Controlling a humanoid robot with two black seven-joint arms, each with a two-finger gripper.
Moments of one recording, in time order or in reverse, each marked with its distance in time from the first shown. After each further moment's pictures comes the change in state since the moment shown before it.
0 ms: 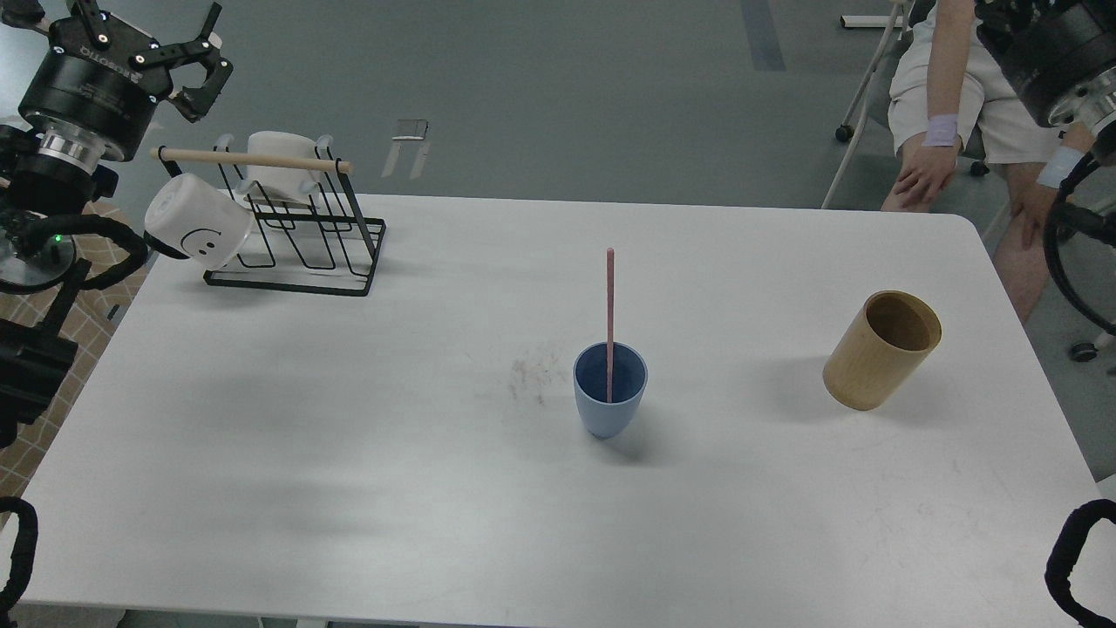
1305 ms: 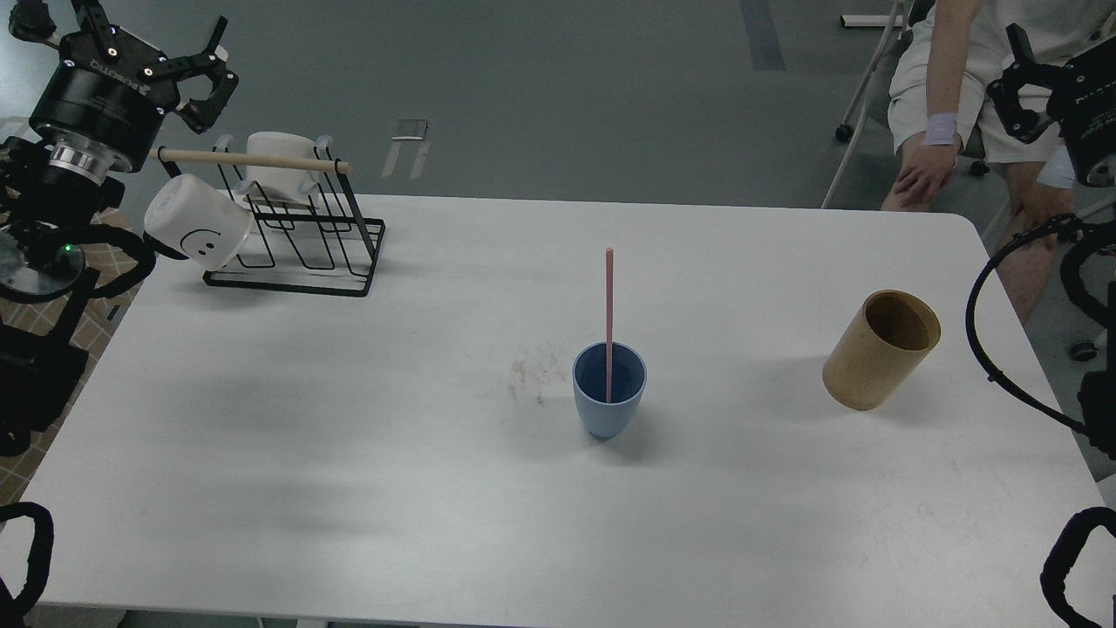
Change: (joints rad) left arm 0.020 -0.039 -0.044 0.006 0.045 -0.002 0.010; right arm -0.047 0.023 0.119 -0.274 0.846 -0.063 0.015
